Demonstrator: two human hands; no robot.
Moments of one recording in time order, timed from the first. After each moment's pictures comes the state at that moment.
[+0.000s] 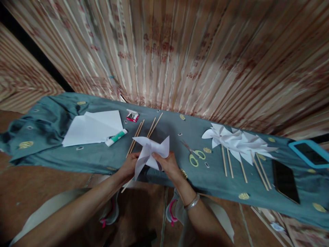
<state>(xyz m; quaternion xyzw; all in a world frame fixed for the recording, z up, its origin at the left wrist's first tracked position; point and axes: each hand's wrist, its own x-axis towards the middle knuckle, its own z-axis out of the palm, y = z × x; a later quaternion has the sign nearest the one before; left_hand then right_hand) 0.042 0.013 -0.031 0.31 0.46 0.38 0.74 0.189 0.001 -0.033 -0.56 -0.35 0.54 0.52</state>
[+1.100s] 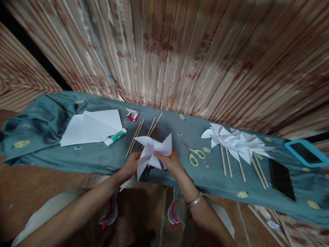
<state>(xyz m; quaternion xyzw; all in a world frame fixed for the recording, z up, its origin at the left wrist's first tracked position) 0.043 0.018 -0.033 0.41 0.45 0.33 0.72 0.197 0.003 -0.026 -0.56 -0.32 0.56 0.52</state>
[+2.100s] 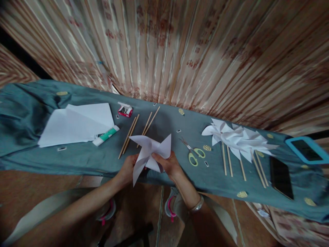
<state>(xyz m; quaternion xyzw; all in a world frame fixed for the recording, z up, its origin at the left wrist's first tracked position) 0.047 0.013 -0.032 0.52 0.45 0.33 0.65 0.202 0.000 -0.032 -0.58 -0.31 0.58 0.49</state>
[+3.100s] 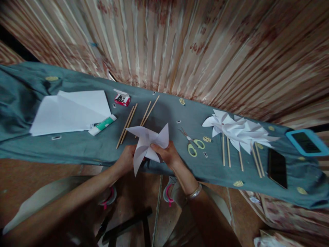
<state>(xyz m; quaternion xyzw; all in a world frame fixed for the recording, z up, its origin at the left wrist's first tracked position) 0.047 0.016 -0.024 0.60 0.44 0.31 0.60 0.204 0.002 -0.032 -0.58 -0.31 0.58 0.48</state>
